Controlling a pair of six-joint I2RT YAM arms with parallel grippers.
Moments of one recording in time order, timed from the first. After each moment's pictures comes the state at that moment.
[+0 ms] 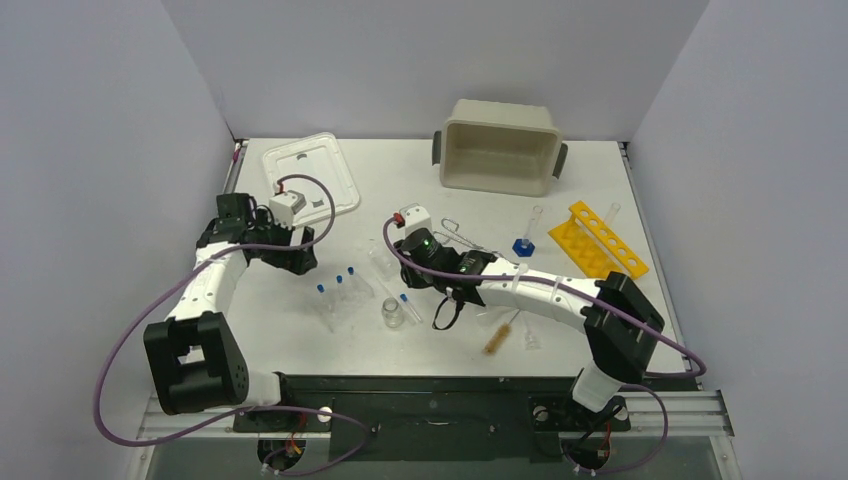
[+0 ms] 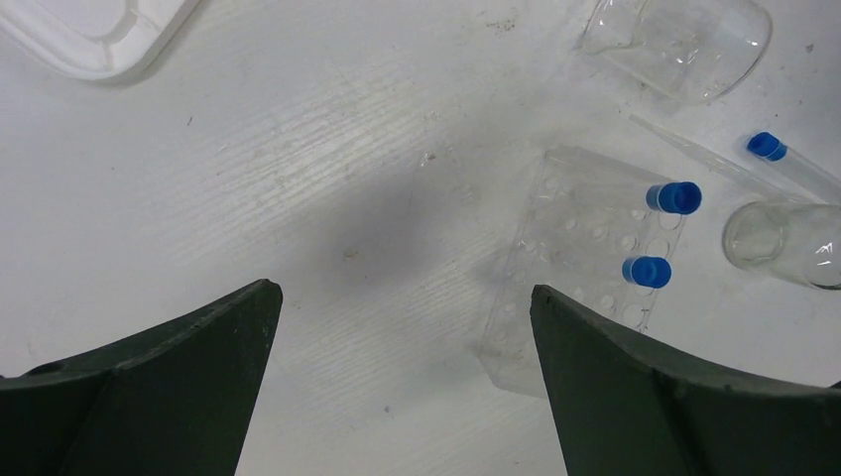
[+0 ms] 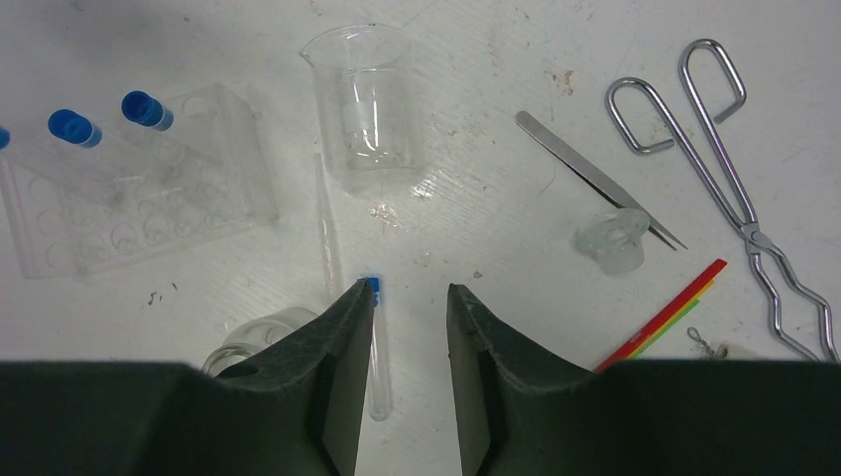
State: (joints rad) left arm 0.19 1.38 0.98 -0.61 0.51 0.45; right arm 0.98 1.65 1.17 -0.25 0.33 0.33
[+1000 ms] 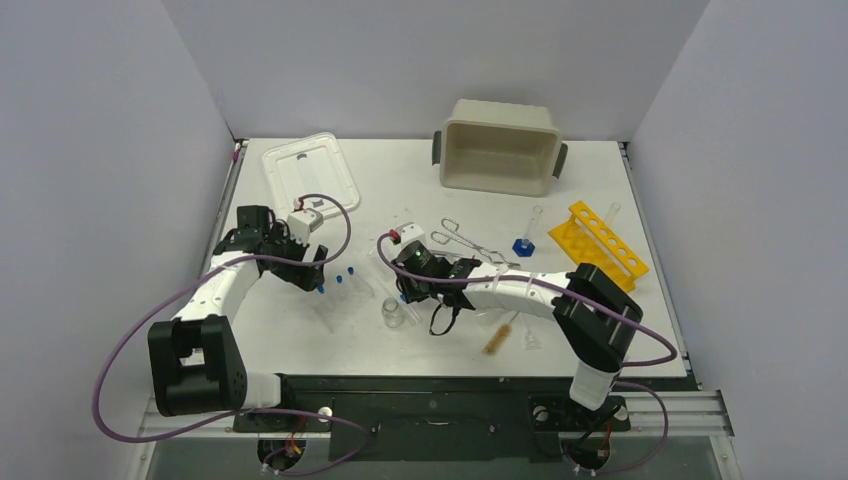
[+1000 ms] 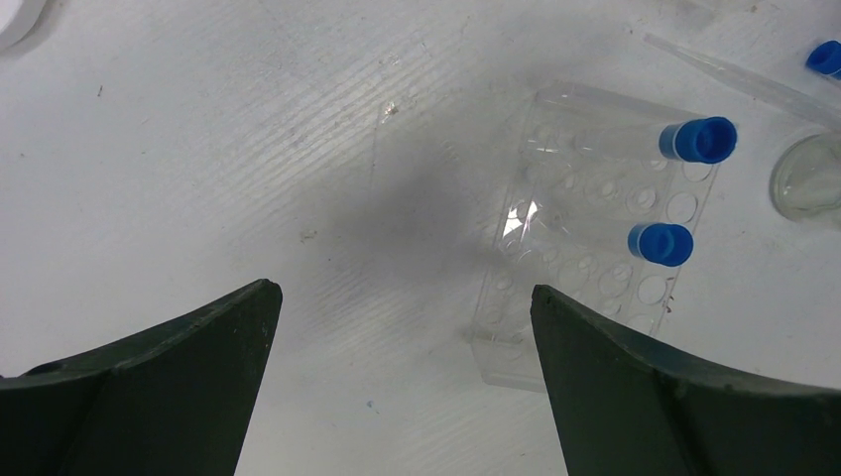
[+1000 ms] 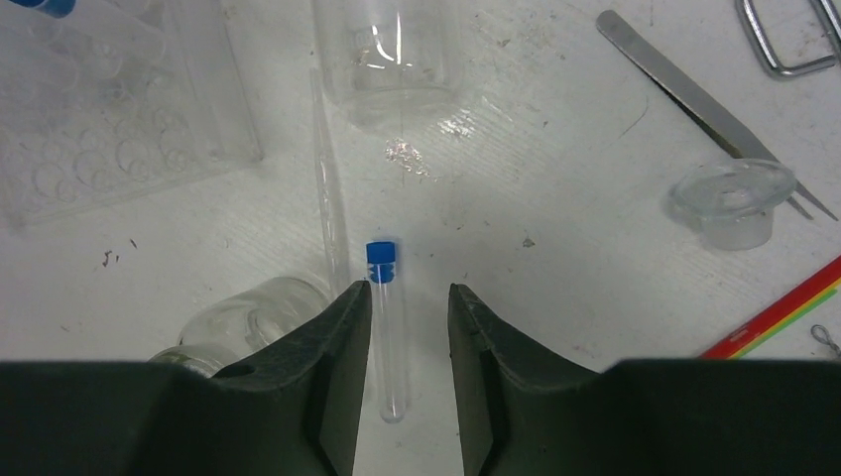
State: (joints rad) left arm 0.08 1.36 0.86 -0.55 0.41 0.50; right arm 0.98 1.75 1.11 -0.20 0.24 0.38
